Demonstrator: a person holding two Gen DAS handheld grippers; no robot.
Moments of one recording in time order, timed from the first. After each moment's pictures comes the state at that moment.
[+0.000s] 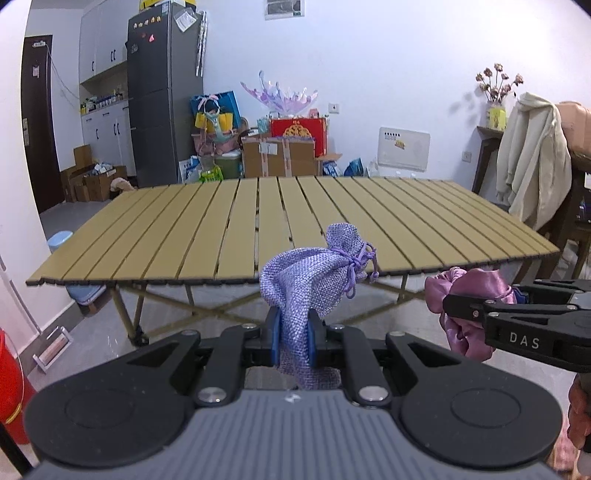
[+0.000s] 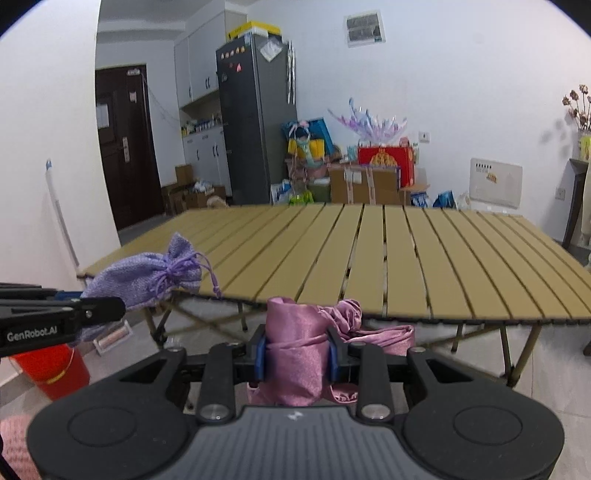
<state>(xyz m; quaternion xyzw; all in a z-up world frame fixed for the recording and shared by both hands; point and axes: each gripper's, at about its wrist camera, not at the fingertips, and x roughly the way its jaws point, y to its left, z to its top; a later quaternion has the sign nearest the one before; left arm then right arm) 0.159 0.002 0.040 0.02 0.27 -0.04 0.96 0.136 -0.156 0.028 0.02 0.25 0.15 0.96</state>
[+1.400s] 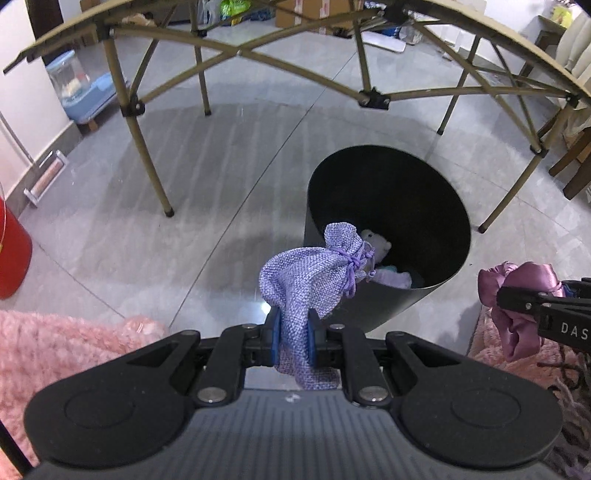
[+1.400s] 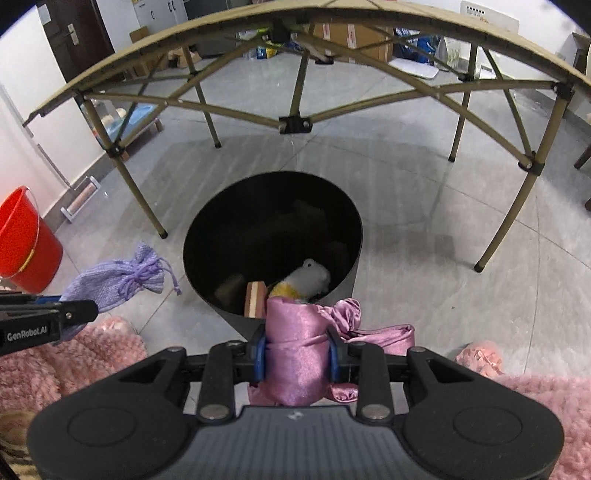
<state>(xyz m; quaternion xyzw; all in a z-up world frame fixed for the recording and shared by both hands) 0.152 0.039 -0.159 -0.02 0.52 0.00 0.85 0.116 -0.134 -0.150 0.02 0.50 0.10 0.86</state>
